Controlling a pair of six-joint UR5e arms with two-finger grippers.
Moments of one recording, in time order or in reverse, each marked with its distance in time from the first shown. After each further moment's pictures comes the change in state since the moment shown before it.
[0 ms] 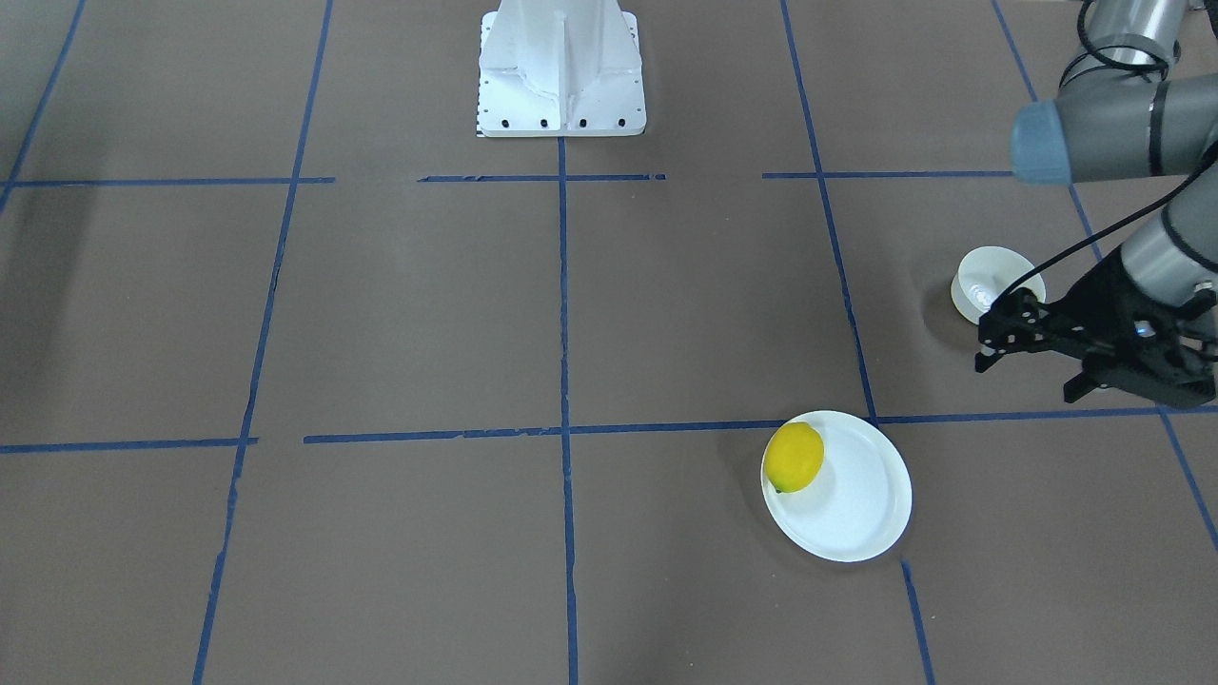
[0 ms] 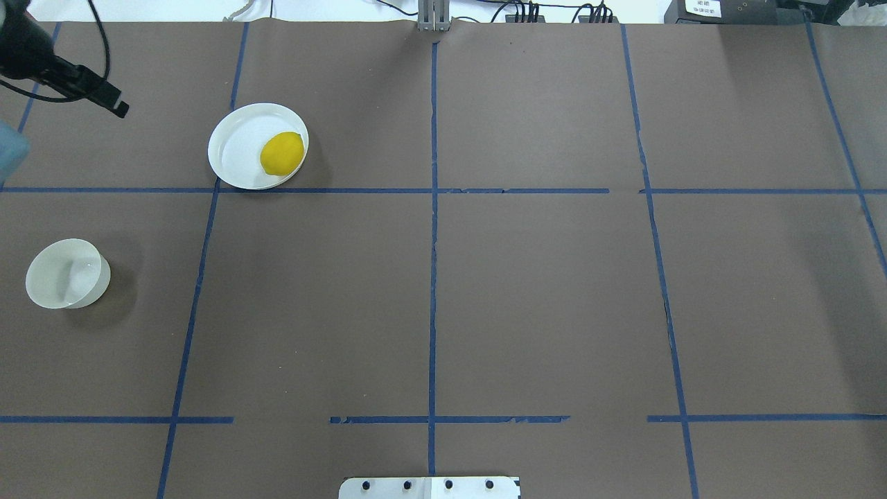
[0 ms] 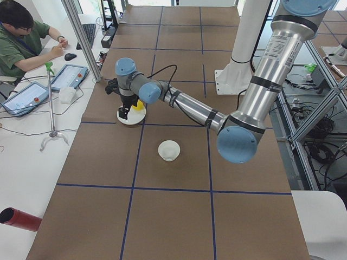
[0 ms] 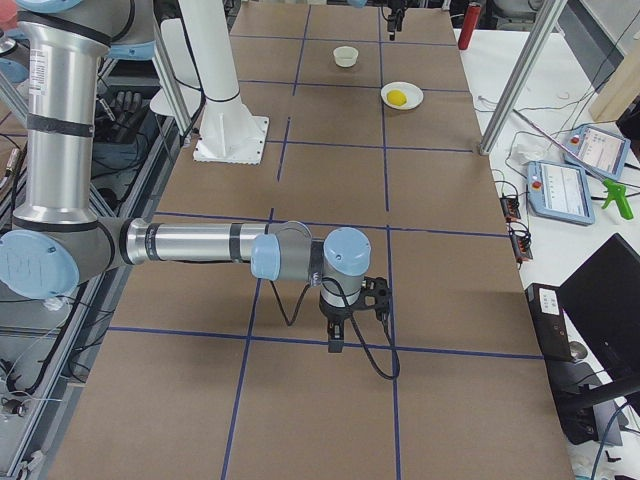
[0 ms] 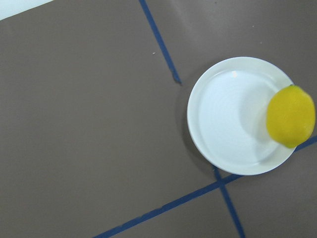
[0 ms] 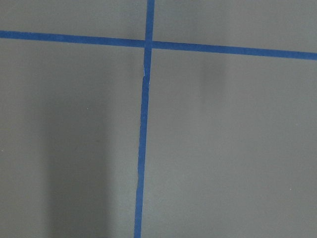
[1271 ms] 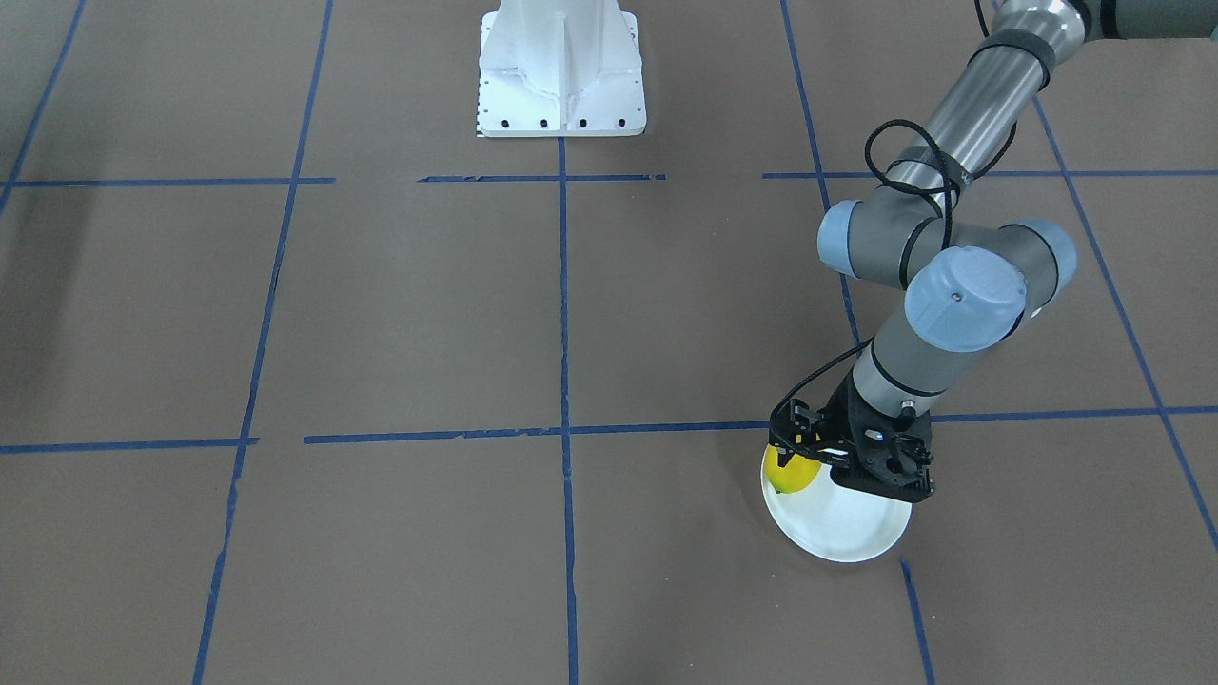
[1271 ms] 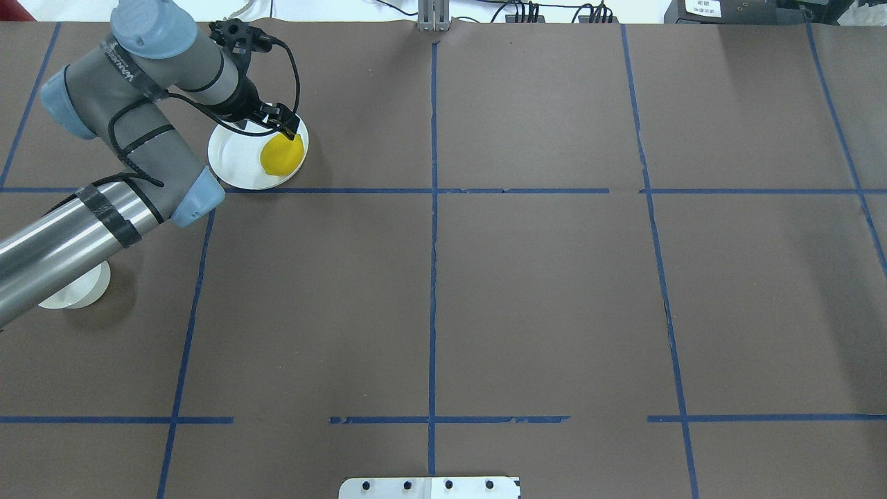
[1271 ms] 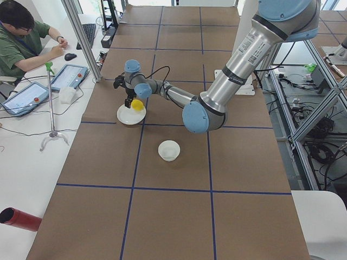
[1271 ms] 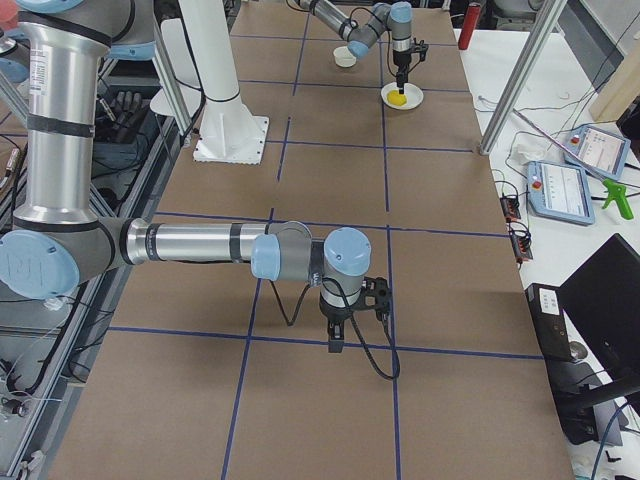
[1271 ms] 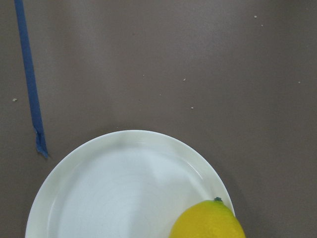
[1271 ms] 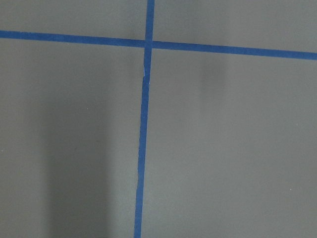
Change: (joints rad) left arm 0.240 -0.229 0.390 -0.355 0.221 -0.352; right arm 0.000 0.000 0.000 0.000 0.000 0.000
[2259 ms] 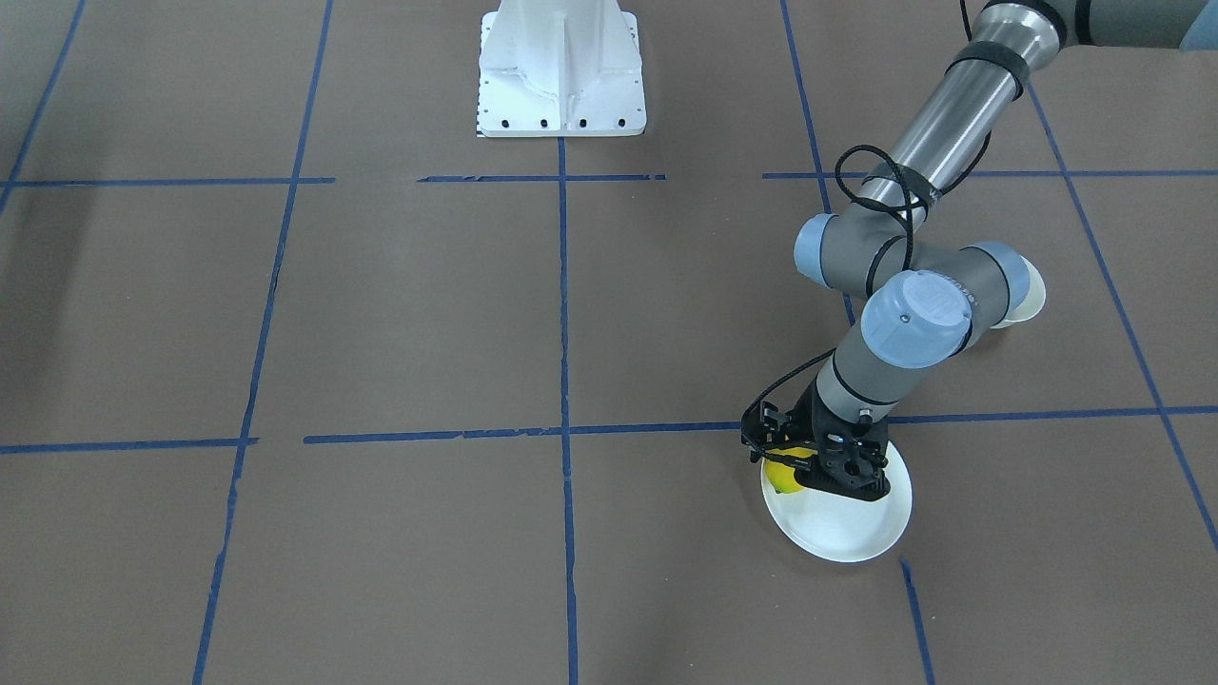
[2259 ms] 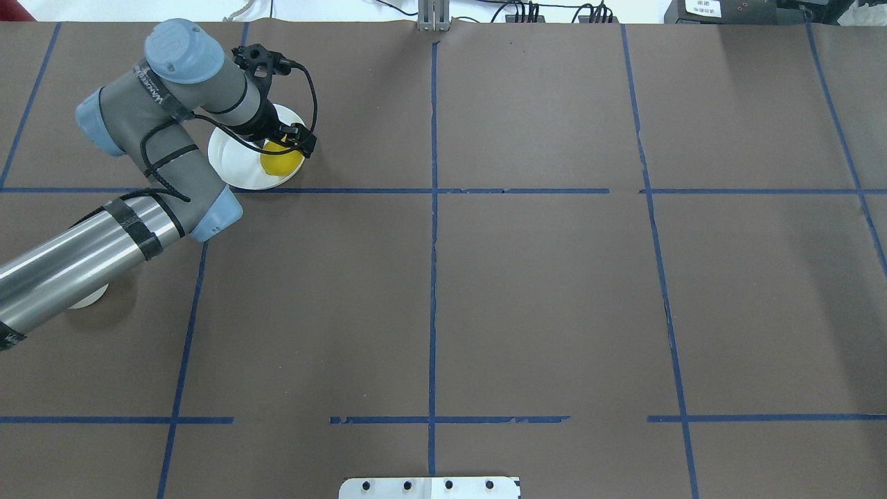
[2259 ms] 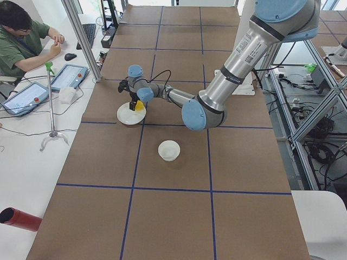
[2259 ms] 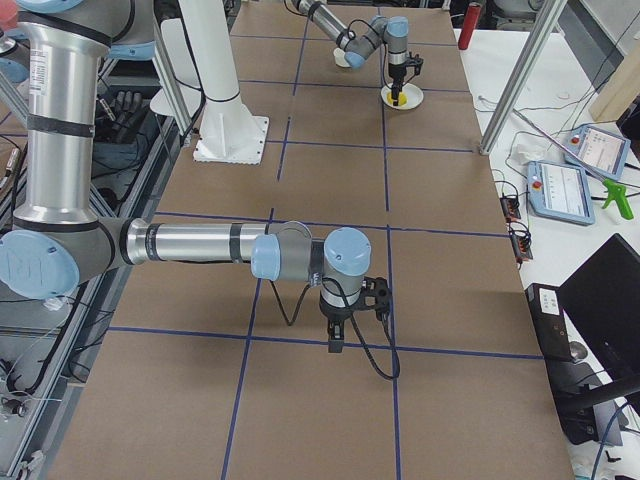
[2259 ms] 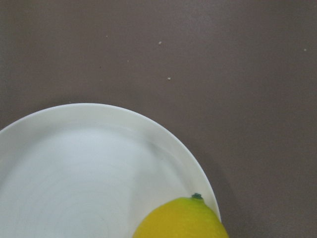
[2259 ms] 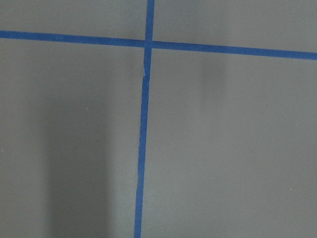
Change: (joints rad) left arm 0.045 -0.016 0.068 -0.044 -0.003 -0.032; right arm 0.000 0.000 0.000 0.000 0.000 0.000
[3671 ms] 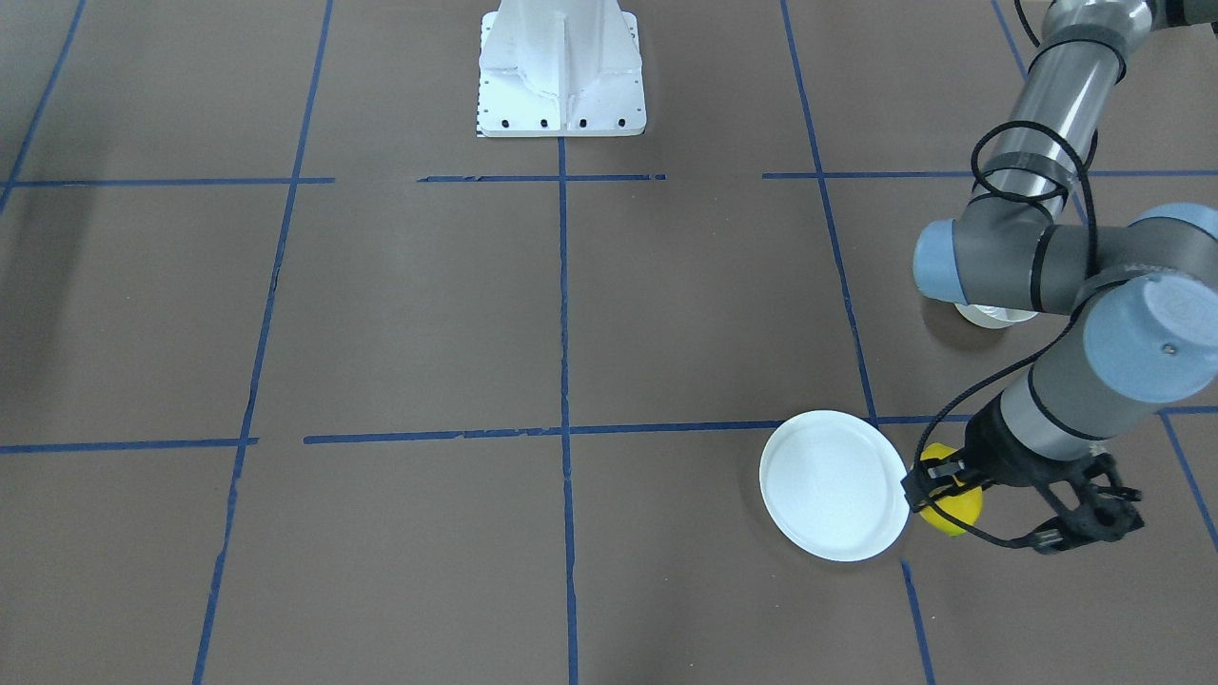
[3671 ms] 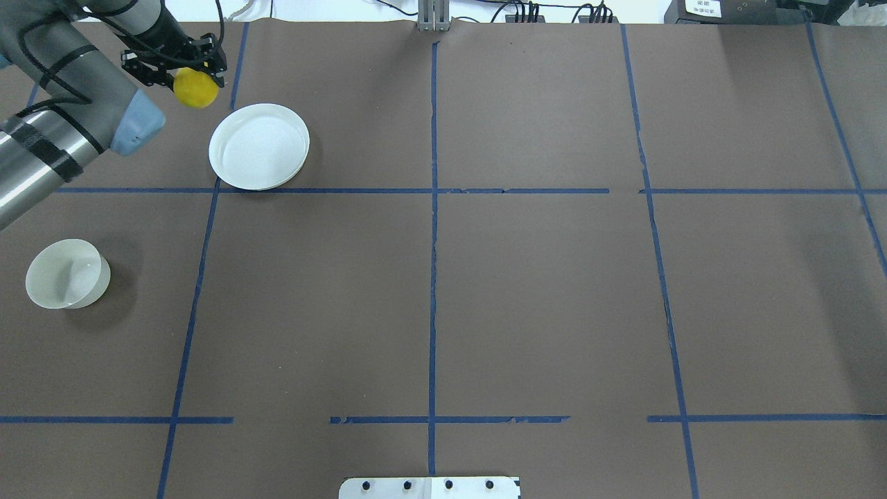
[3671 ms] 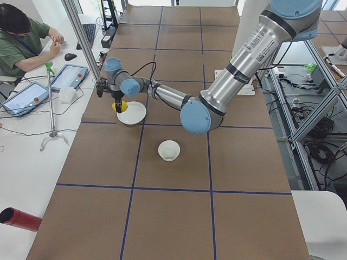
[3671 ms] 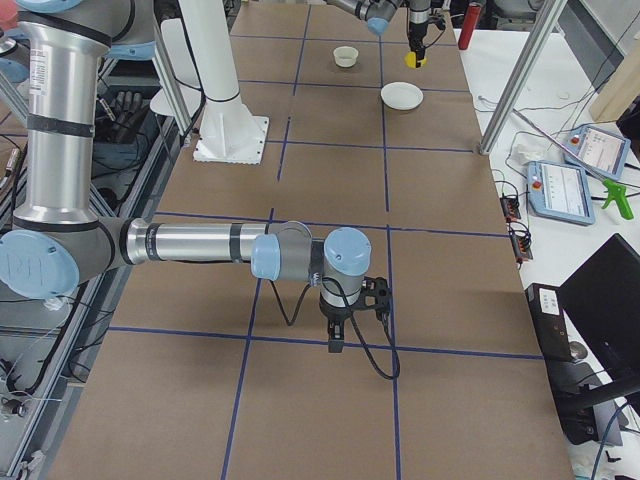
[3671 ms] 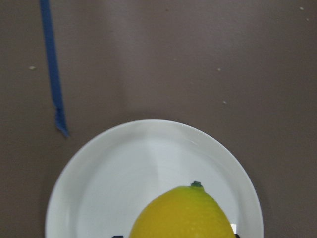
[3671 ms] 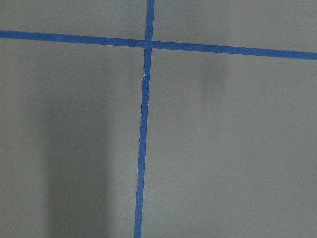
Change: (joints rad) left arm -0.243 0.045 -0.110 0.269 -0.125 -0.221; right arm 0.000 0.000 0.000 0.000 0.000 0.000
